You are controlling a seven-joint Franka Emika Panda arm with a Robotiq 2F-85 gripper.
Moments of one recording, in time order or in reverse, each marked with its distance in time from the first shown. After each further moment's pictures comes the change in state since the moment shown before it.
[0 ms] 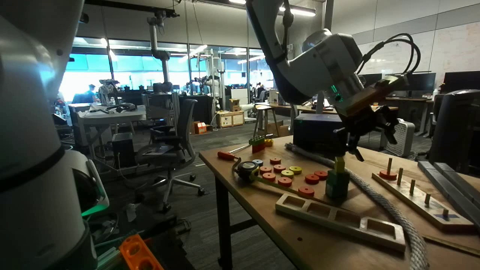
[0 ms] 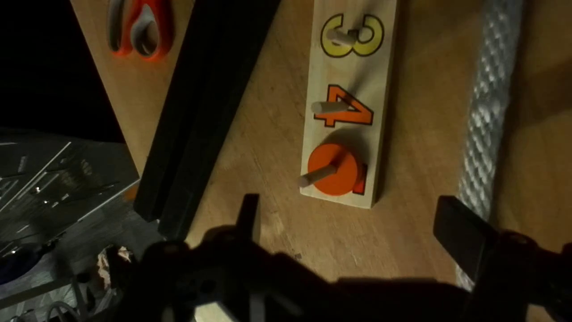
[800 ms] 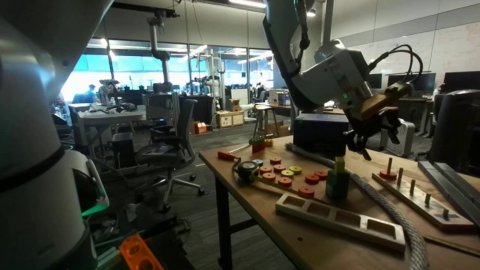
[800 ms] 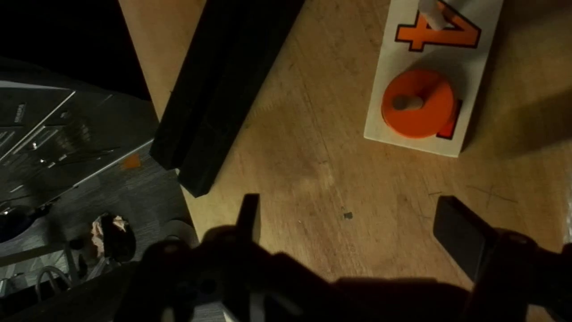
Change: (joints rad) arm -0.004 0.167 0.018 0.225 0.078 -0.004 -0.147
